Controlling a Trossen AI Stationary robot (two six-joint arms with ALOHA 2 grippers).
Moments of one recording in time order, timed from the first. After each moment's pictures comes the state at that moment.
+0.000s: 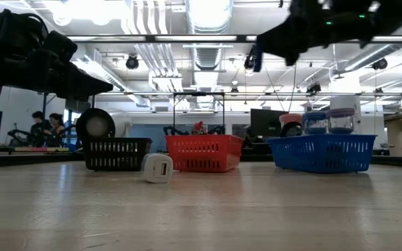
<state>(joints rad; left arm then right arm) 0.40 0.52 0.01 0.39 0.27 0.14 -0.33 0.97 0.52 0.36 -0.19 0.03</state>
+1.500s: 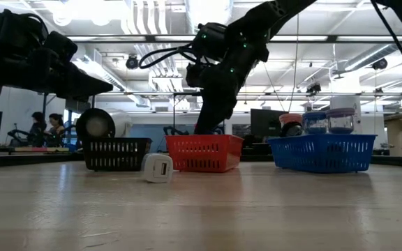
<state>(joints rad) 0.40 0.52 0.01 0.39 0.27 0.12 -0.22 1.98 1.44 -0.50 -0.18 -0.03</state>
